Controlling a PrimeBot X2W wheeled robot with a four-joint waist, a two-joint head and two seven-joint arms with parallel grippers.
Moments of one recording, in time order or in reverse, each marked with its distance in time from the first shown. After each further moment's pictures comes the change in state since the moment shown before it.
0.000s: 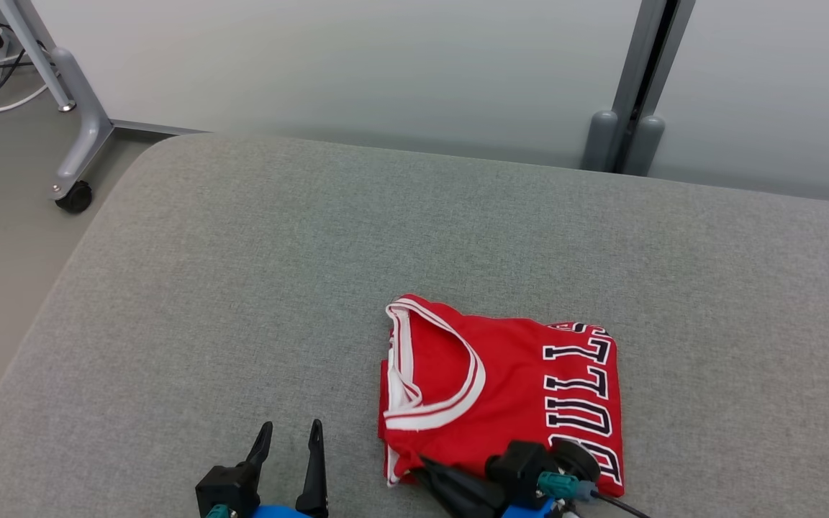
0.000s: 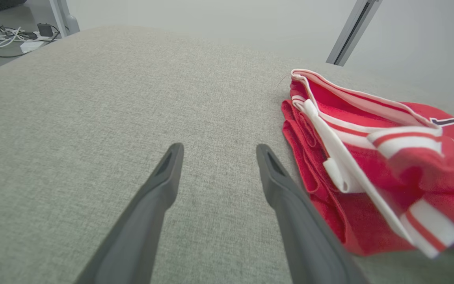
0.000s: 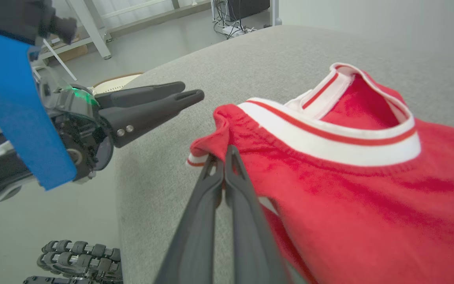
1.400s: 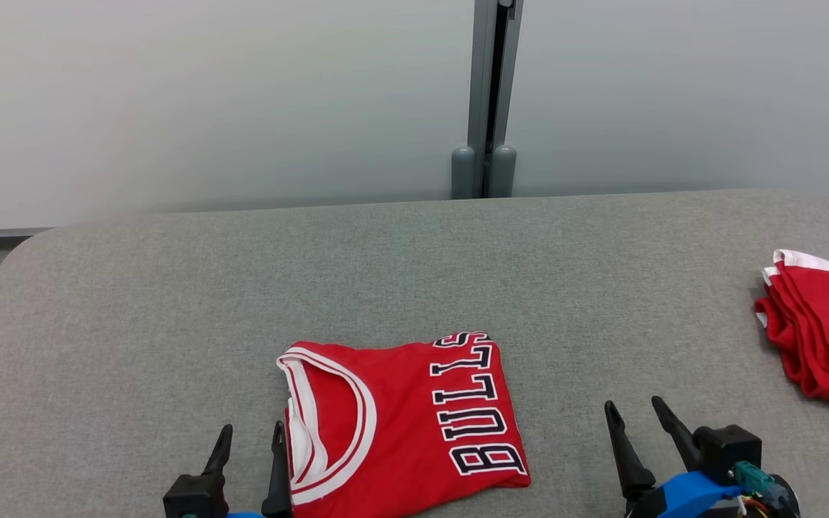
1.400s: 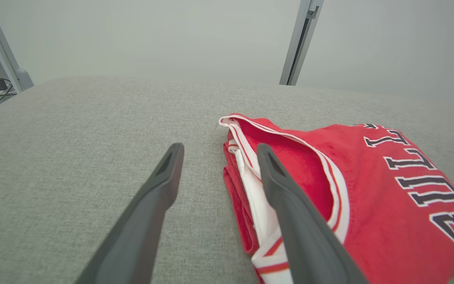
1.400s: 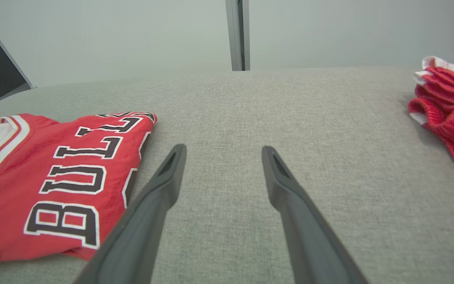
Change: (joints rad) left arm 0.035 0.000 0.127 -0.031 0.116 -0.015 0.000; right arm 0.254 0.100 -0.862 0.028 -0.329 0.000 0.000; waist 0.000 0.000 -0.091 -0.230
